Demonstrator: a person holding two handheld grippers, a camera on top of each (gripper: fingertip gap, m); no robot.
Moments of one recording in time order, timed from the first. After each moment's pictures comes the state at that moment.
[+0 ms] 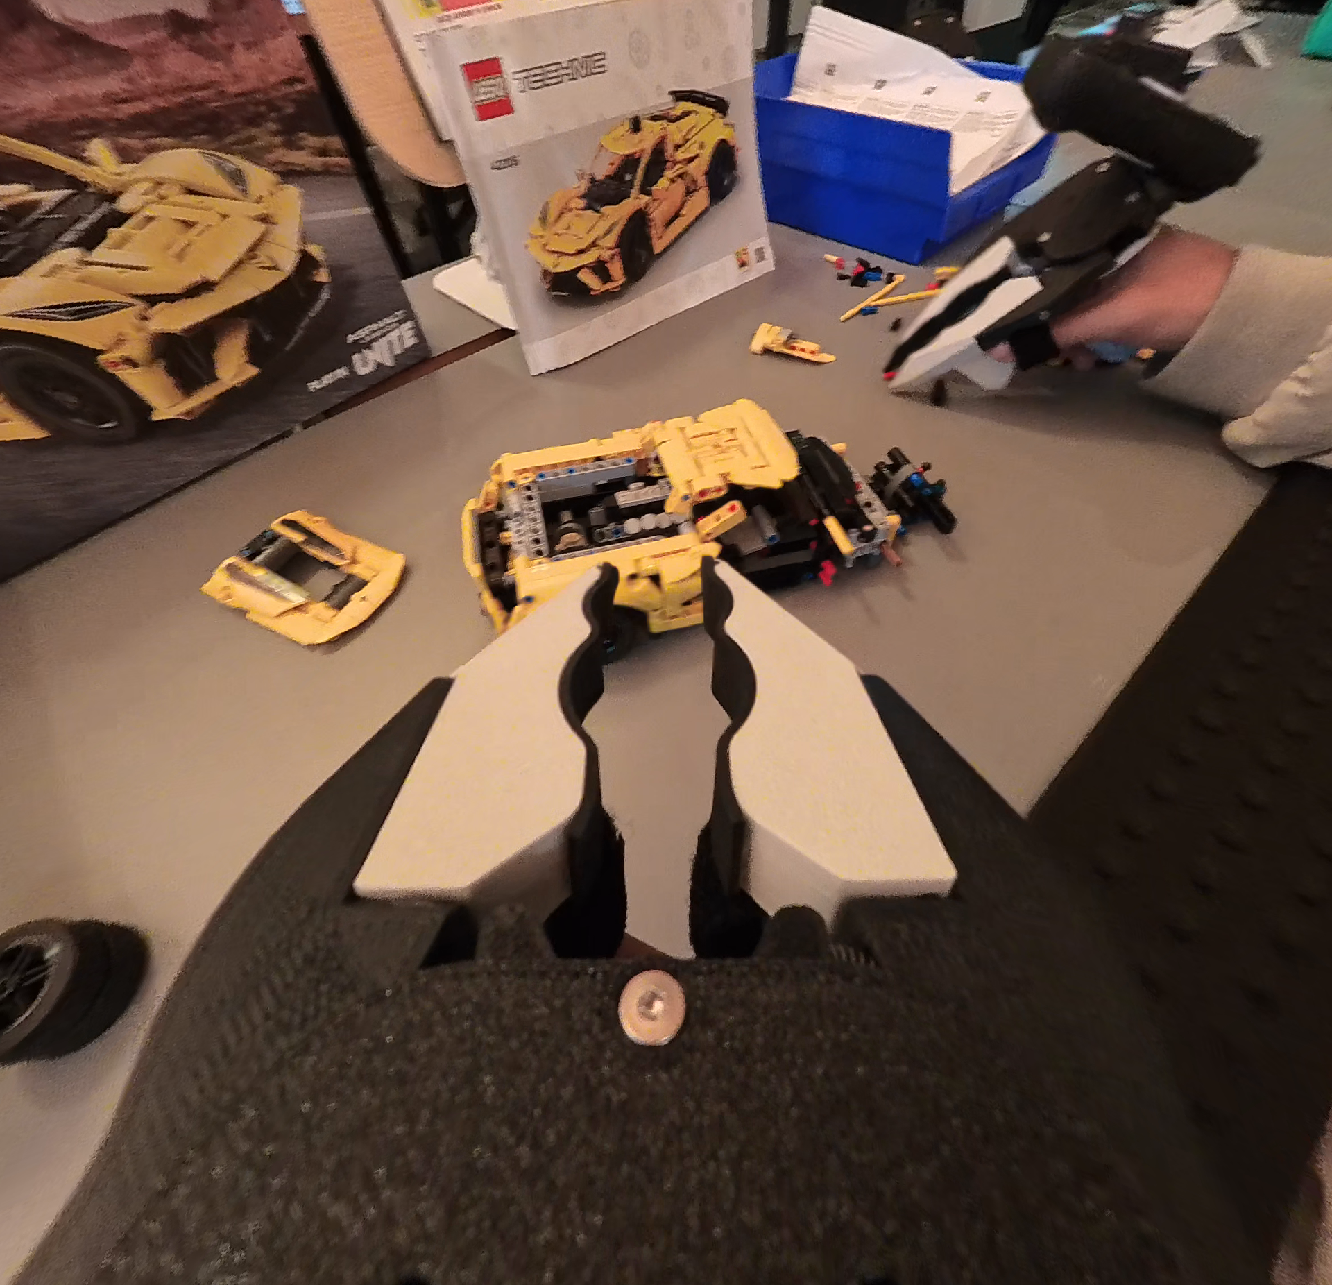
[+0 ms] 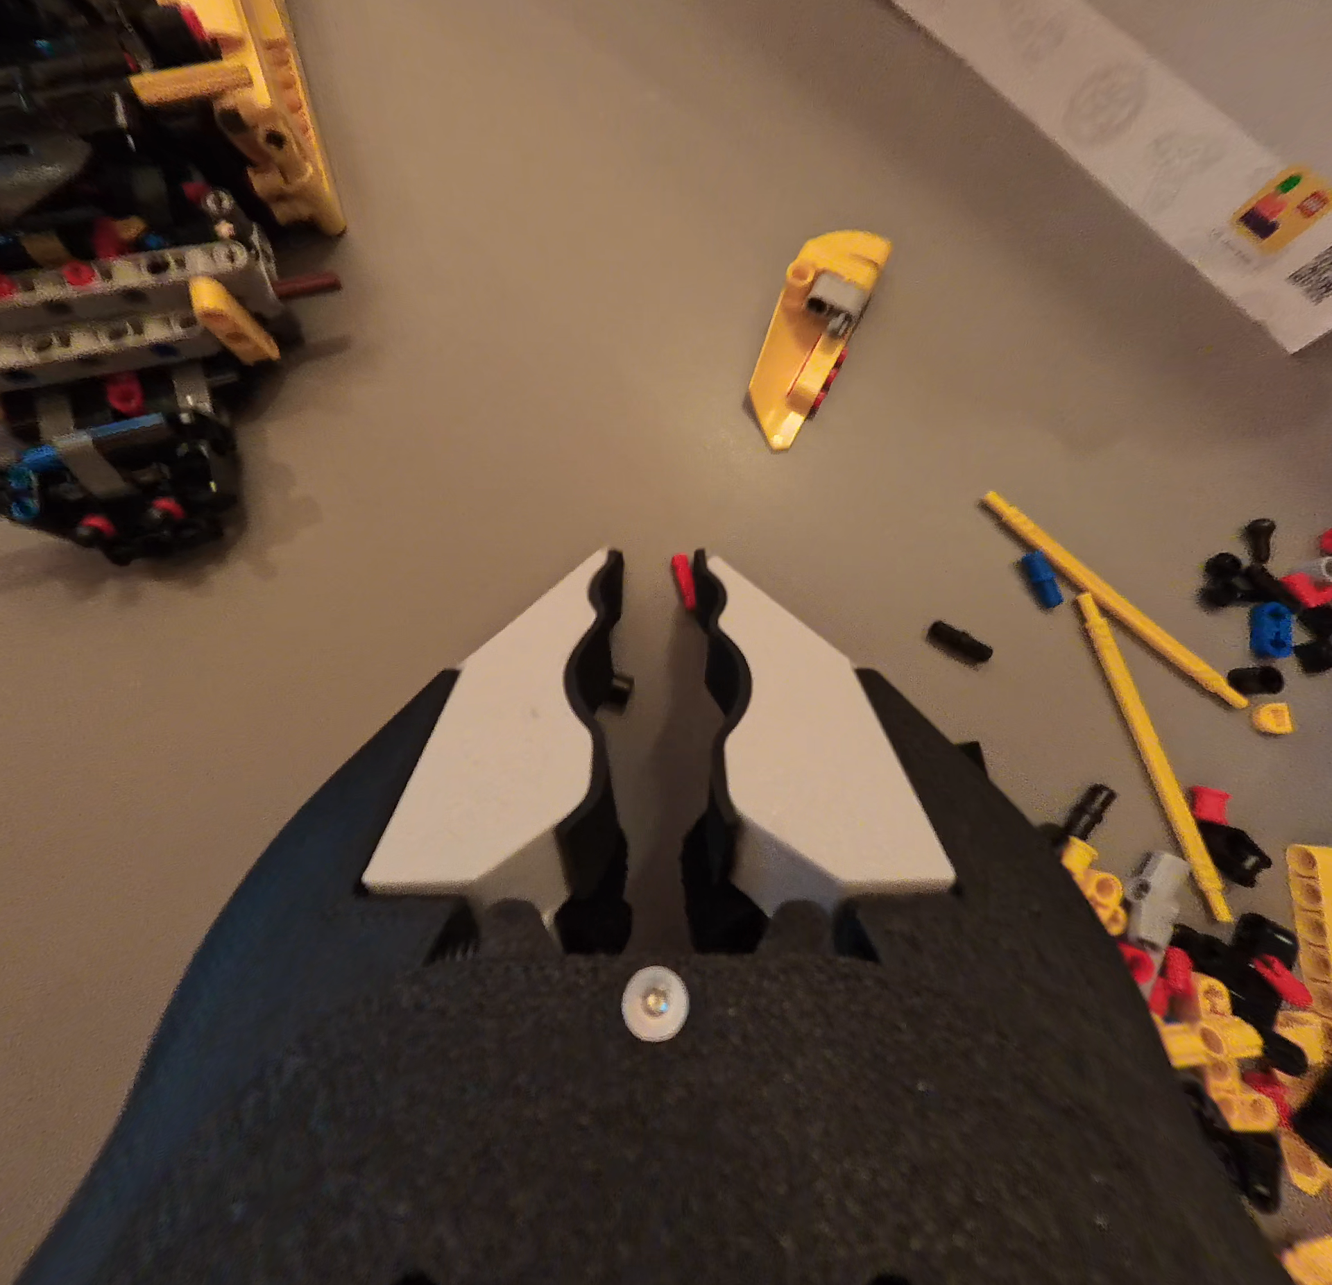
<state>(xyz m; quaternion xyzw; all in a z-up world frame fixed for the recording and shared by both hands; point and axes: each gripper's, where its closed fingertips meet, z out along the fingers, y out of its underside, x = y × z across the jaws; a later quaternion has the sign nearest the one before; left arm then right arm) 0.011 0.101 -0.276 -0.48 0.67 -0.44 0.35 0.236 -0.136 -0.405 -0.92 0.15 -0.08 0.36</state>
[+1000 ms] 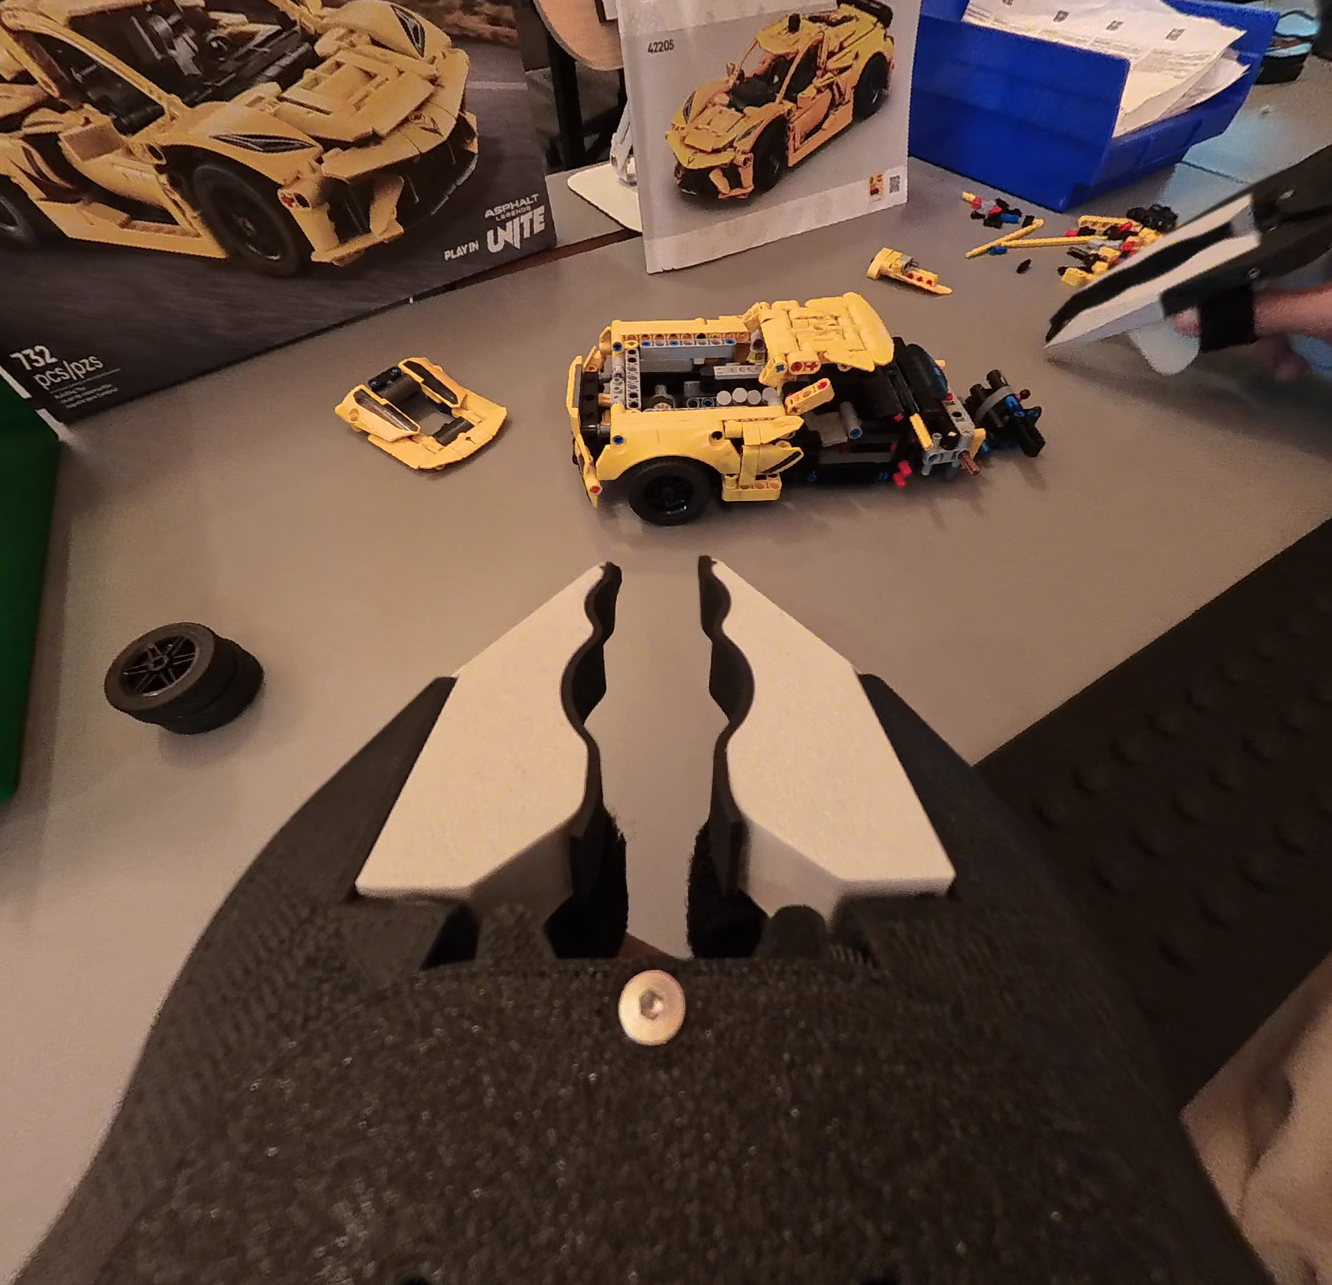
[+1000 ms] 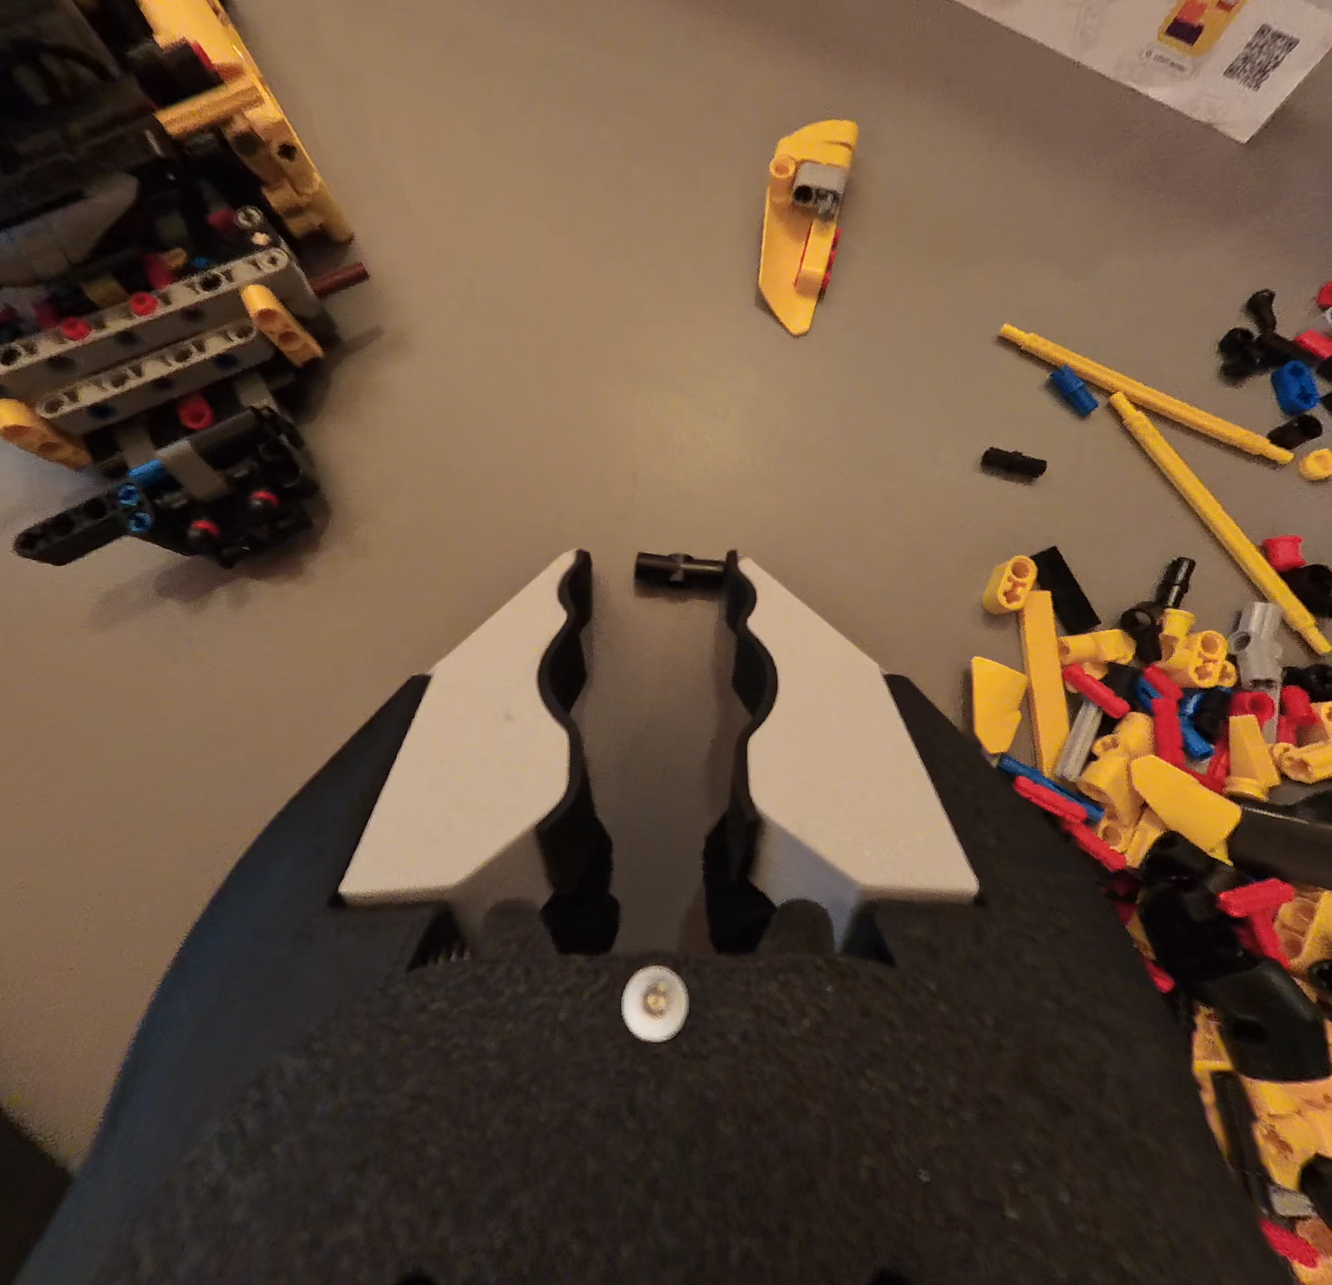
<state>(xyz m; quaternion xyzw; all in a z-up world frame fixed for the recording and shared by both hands) -0.047 0.134 -0.297 -0.55 0.62 -0.40 0.38 0.205 -0.155 -0.403 -0.89 0.26 -0.11 0.36</state>
